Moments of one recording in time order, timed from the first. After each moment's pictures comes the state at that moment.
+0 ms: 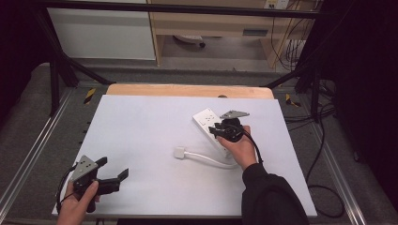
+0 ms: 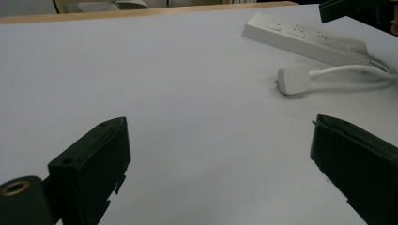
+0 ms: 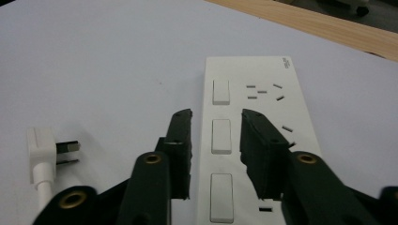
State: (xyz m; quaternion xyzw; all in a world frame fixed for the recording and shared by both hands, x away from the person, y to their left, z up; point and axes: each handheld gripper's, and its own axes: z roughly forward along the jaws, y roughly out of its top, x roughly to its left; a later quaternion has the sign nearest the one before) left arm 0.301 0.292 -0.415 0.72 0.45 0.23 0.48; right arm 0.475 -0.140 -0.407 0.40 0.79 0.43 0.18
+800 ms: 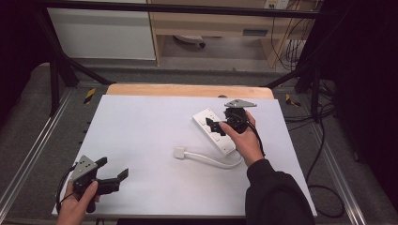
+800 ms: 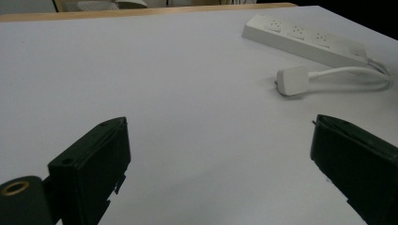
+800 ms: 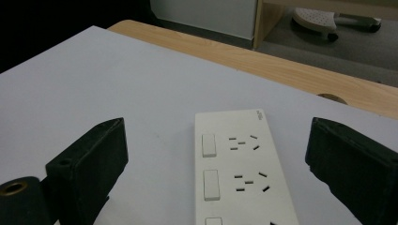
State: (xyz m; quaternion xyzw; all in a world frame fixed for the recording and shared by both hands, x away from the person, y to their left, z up) left arm 0.302 0.293 -0.415 0.72 0.45 0.23 0.48; right arm 0.474 -0.143 -0.360 0.43 0.75 0.46 0.21
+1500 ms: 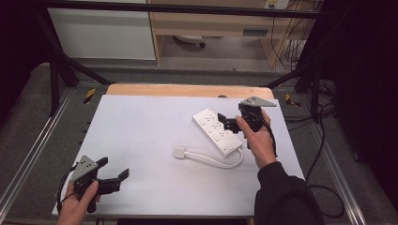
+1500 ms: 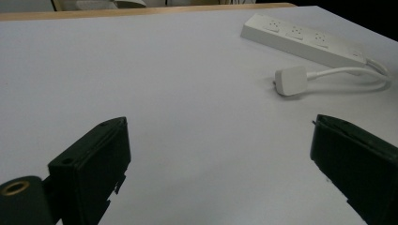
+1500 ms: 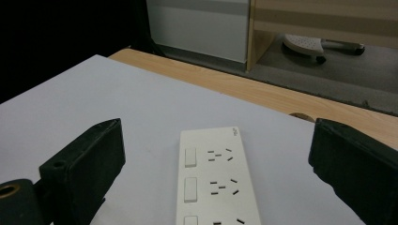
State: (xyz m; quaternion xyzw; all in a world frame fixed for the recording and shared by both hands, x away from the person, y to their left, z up) left arm 0.302 0.291 -0.415 0.72 0.45 0.23 0.48; right arm 0.460 -0.180 -0.338 0.42 0.72 0.50 0.23
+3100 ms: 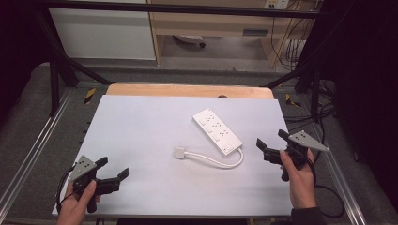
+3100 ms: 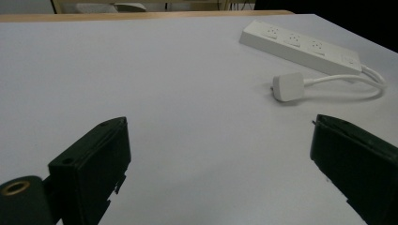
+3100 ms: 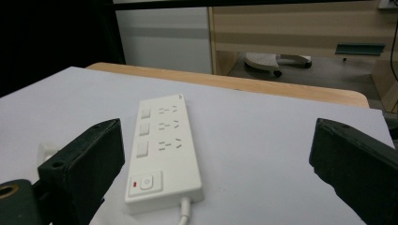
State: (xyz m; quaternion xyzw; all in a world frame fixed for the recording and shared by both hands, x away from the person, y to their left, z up) left arm 0.301 0.293 -0.414 0.71 0.45 0.22 0.49; right arm 0.362 -0.285 -0.376 0.45 0.66 0.53 0.29
